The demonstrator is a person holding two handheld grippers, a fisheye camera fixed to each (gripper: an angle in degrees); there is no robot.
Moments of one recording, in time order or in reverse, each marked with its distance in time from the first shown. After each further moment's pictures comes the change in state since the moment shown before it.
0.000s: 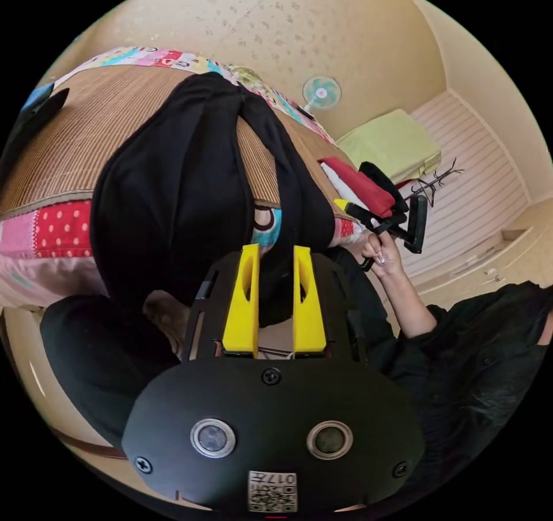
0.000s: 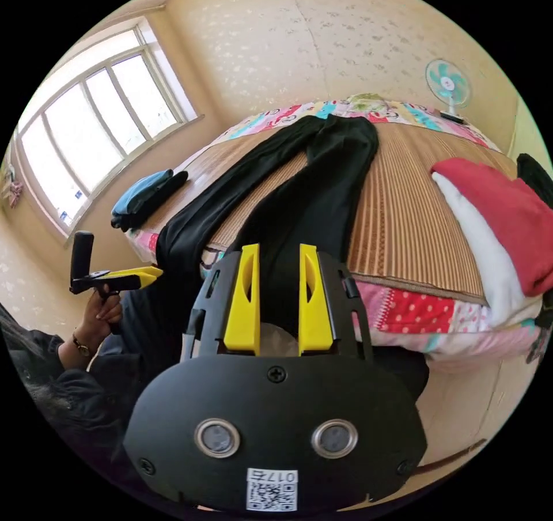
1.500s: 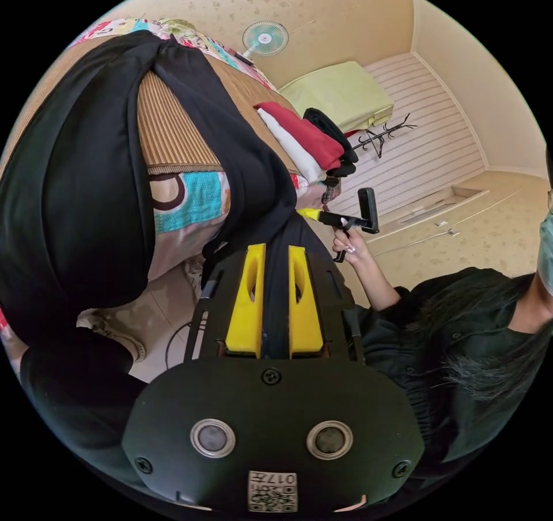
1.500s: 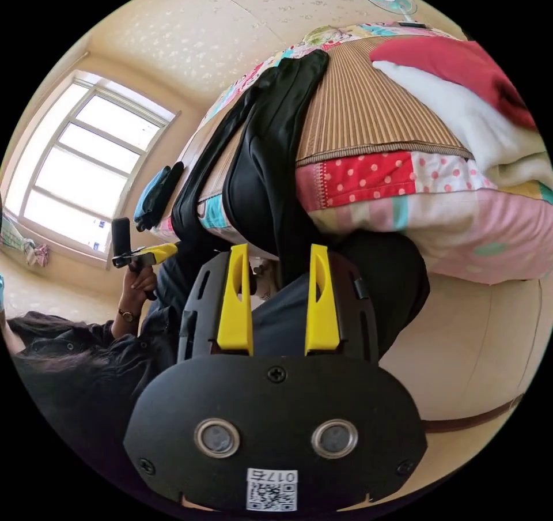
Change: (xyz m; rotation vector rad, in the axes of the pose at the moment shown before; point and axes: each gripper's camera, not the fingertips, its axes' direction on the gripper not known) left arm -0.028 0.063 0.035 -0.247 0.293 0.119; right arm 0.167 0.047 -0.112 -0.243 -0.256 0.248
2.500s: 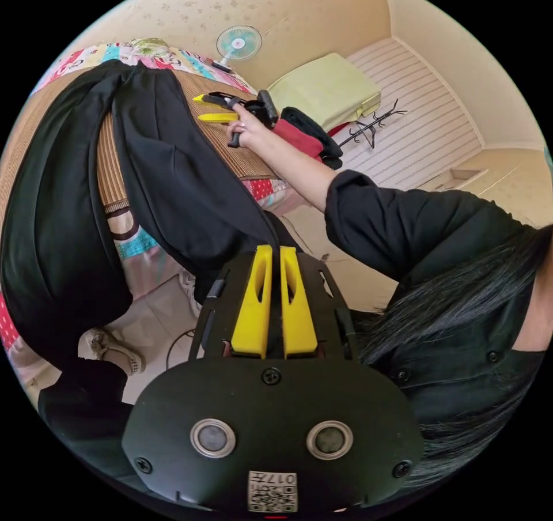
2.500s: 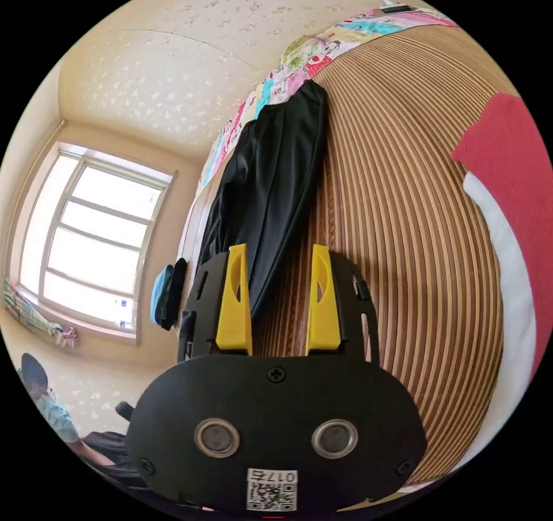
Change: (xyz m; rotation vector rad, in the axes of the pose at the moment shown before) left arm 0.082 -0.021 0.004 0.028 -0.015 0.071; right arm 0.064 -0.308 0.139 0.127 -0.122 0.166
